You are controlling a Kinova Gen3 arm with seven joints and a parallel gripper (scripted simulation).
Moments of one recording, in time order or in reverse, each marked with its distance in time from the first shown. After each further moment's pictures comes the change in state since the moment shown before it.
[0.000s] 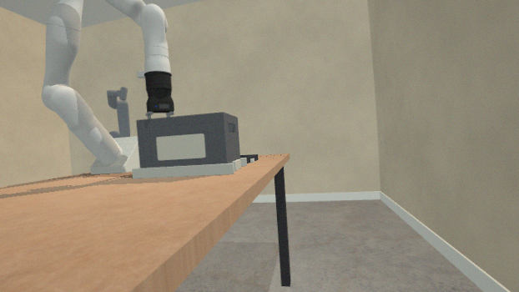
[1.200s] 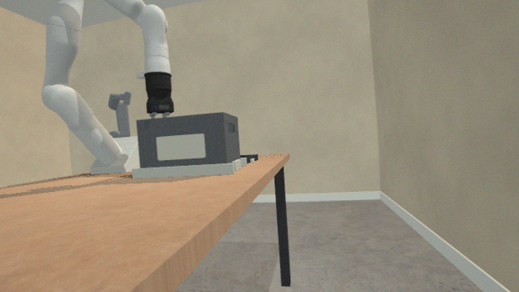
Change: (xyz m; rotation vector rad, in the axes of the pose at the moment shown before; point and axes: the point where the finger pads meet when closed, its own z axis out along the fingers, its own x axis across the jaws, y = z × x) arm -0.001 0.000 0.002 0.000 -0.002 -0.001
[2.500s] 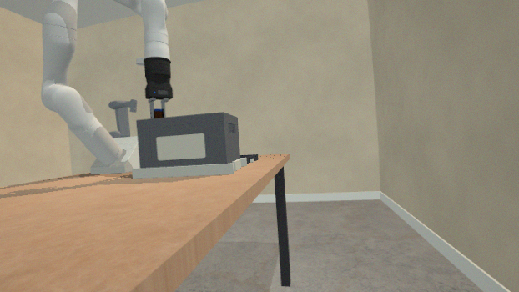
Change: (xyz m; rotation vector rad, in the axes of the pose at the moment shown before) arm -0.001 -0.002 -0.044 -0.002 -0.016 -0.016
